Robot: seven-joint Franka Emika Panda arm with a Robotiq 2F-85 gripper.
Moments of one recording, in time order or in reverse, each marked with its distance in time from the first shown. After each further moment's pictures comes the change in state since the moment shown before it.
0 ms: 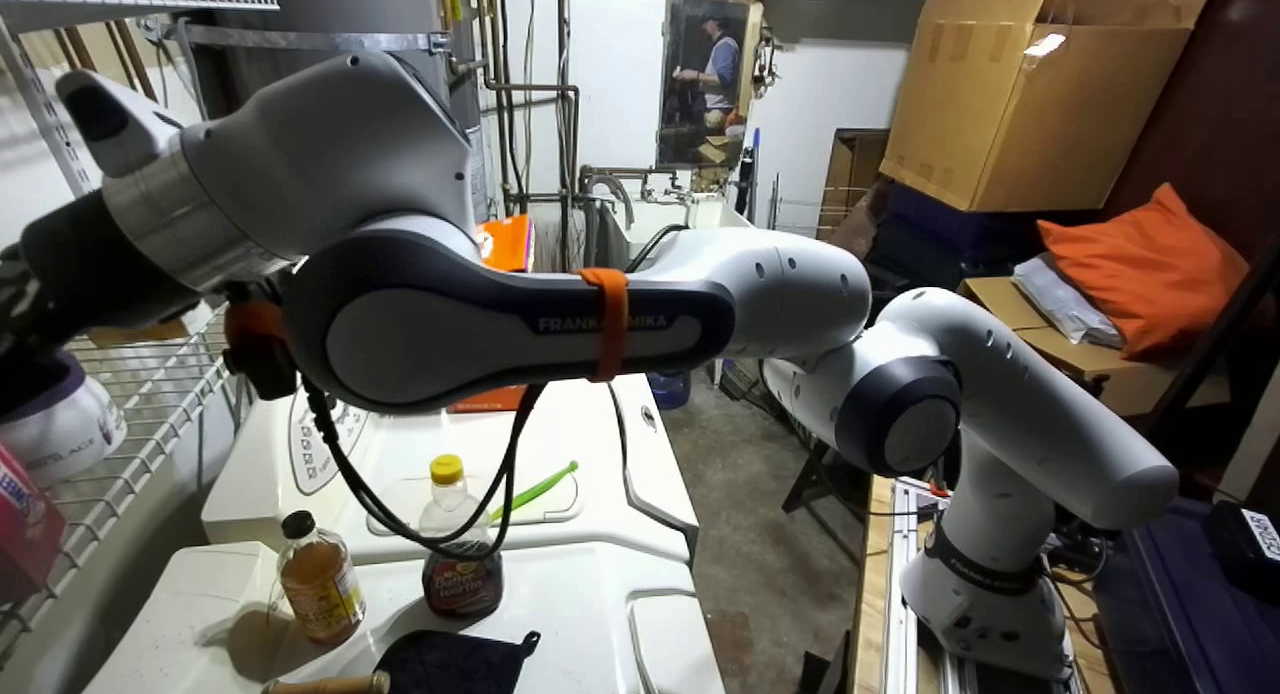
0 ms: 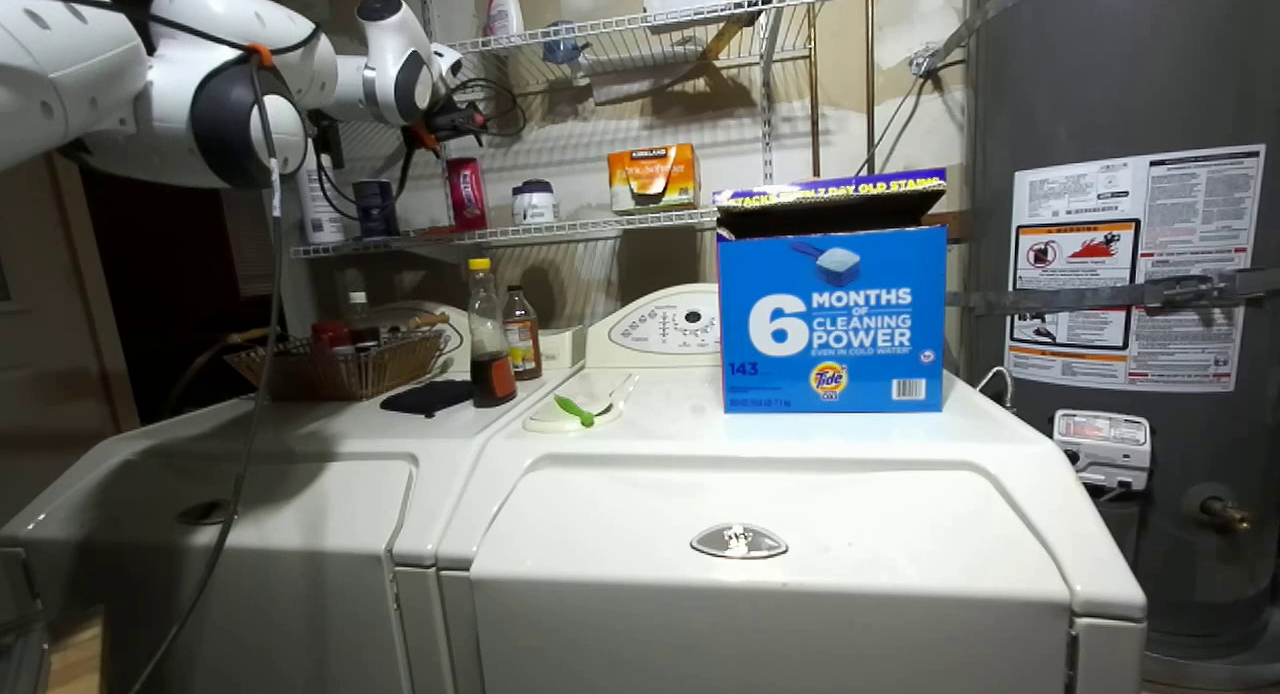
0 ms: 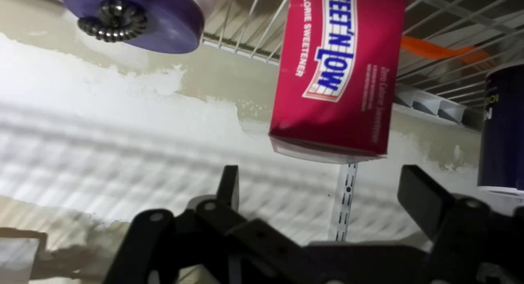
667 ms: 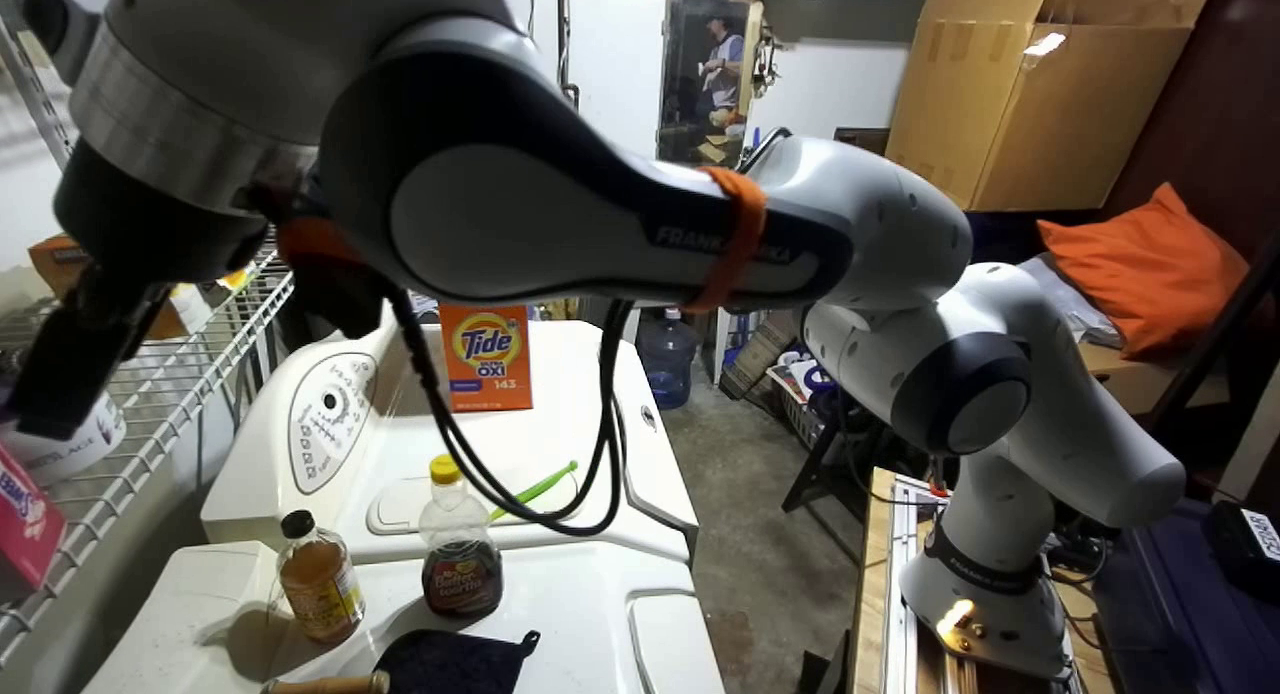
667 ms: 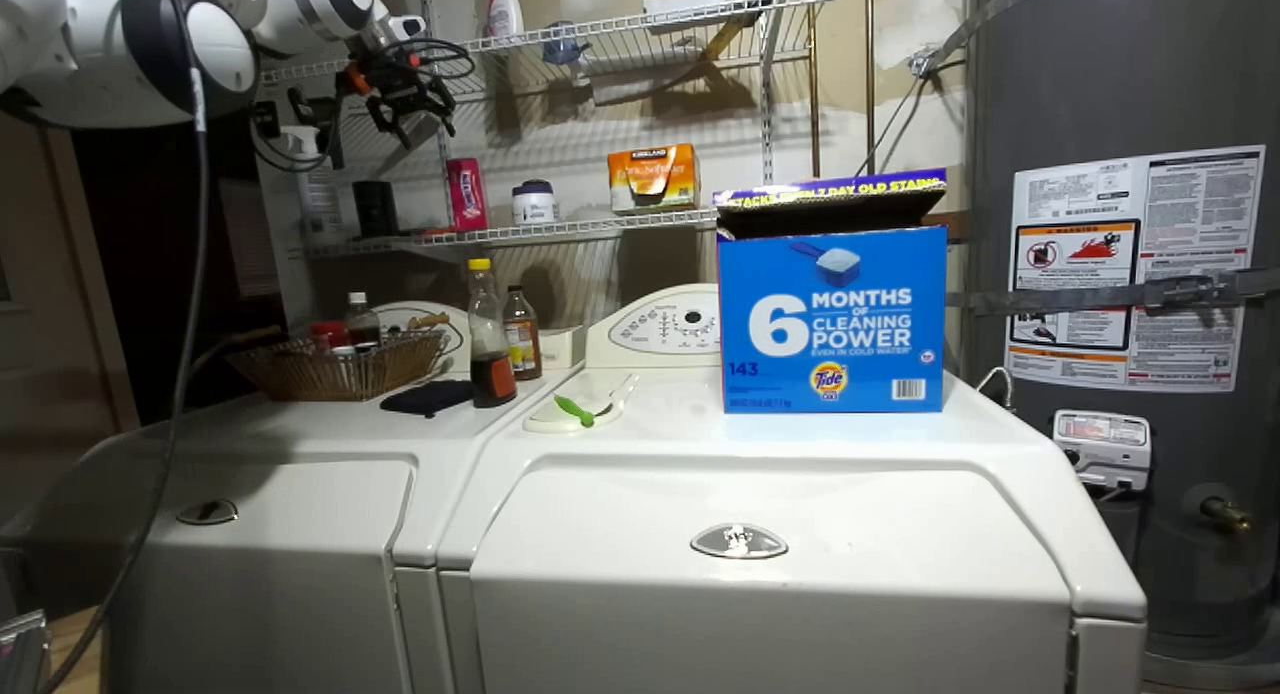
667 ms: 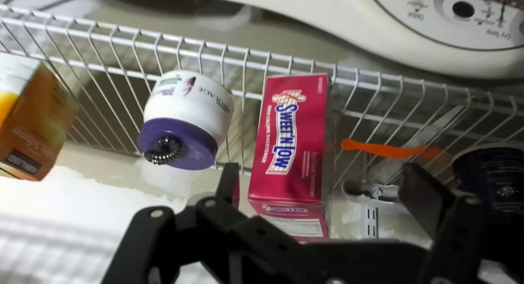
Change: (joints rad) arm 0.136 -0.178 -0.206 0.000 -0.129 -0.615 0.355
